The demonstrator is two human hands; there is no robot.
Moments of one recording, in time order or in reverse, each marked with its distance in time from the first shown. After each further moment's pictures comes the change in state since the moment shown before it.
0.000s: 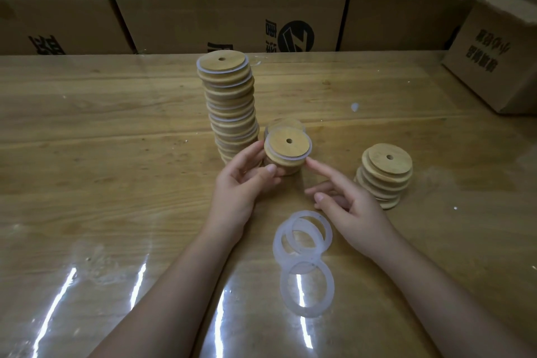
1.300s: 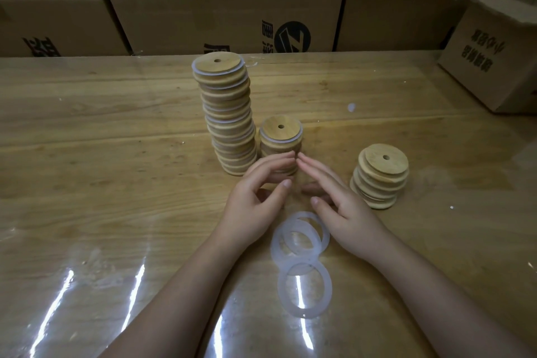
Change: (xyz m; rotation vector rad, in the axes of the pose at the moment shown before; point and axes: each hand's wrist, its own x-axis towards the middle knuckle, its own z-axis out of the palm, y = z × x) left_hand -0.009 -0.006 0.009 0.512 -0.176 0.257; right_hand 0.004 0.006 0.001 -0.102 -0.133 -0.115
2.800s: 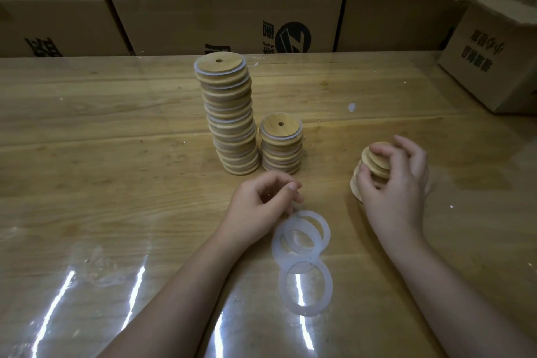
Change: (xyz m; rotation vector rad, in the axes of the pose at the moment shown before) left_hand -0.003 0.002 0.000 -0.073 -0.088 -0.184; right_hand -0.001 0.003 -0.024 -0.547 0.791 0.227
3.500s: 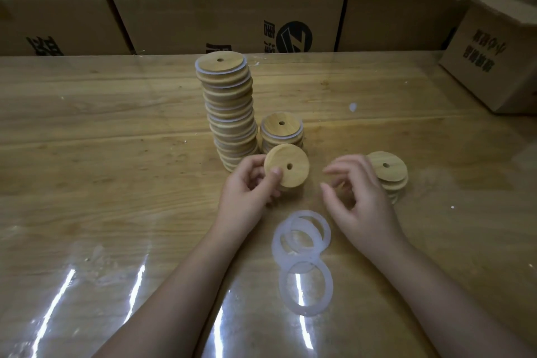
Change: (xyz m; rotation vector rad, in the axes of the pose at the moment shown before) left_hand 0.008 -0.001 -0.003 -0.155 0.234 -0.094; right_hand -0.012 -0.017 0.002 0.320 -0.338 -0.376
